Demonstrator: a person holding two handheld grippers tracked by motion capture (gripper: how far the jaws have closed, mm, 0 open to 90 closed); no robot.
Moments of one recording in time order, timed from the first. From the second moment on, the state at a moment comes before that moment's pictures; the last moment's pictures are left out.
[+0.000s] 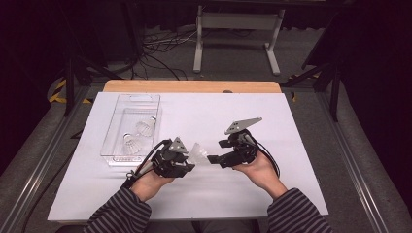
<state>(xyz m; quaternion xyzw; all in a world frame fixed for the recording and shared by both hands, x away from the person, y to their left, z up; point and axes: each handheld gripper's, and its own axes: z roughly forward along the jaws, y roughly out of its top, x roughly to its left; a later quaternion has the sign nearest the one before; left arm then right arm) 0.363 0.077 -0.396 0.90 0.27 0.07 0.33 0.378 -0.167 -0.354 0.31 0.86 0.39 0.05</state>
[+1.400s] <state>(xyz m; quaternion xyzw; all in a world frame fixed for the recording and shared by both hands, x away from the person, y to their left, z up) 0.355 0.088 -0.387 0.90 0.26 0.05 0.34 0.344 -0.248 -0.372 0.36 0.81 0.43 0.18</state>
